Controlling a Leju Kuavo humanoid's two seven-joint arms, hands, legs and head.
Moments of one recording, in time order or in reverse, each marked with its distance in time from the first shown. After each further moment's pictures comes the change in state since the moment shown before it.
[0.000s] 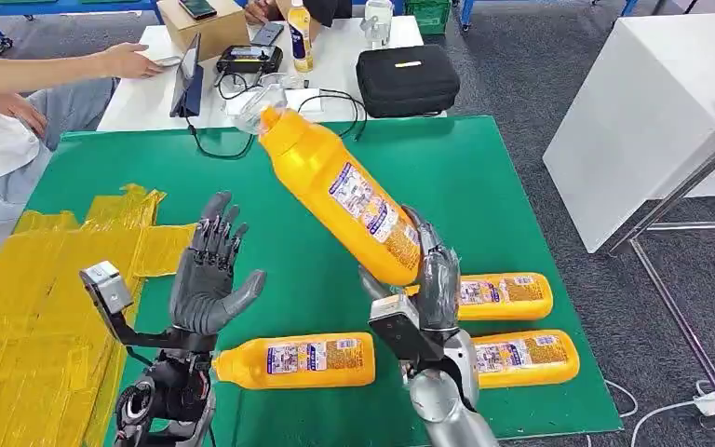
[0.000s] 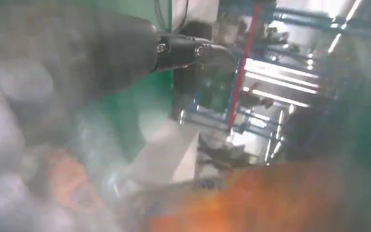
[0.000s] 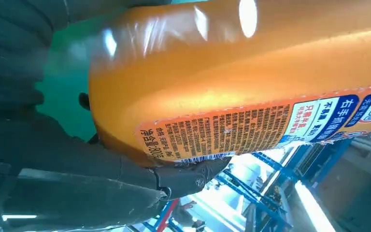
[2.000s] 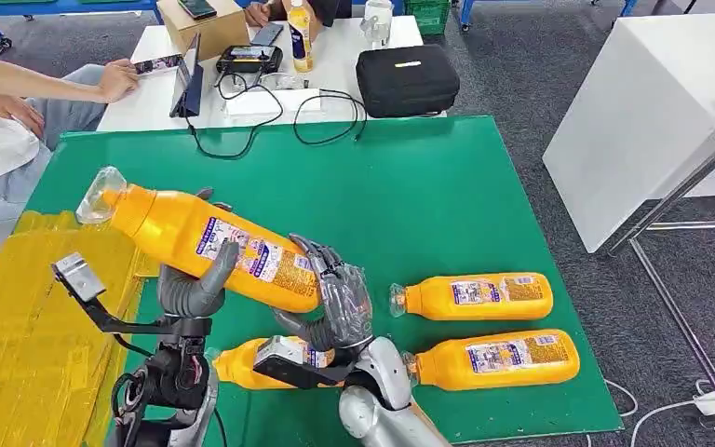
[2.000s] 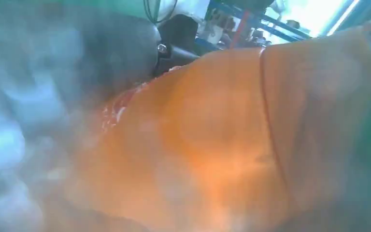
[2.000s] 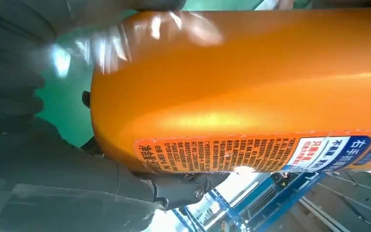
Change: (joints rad) left arm -0.046 0.003 -0.011 -0.006 0.164 0.099 -0.040; right arm -0.146 0.068 0.283 0.367 0.151 -0.139 0.041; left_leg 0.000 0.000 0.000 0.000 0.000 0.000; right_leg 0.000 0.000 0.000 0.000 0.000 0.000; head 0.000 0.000
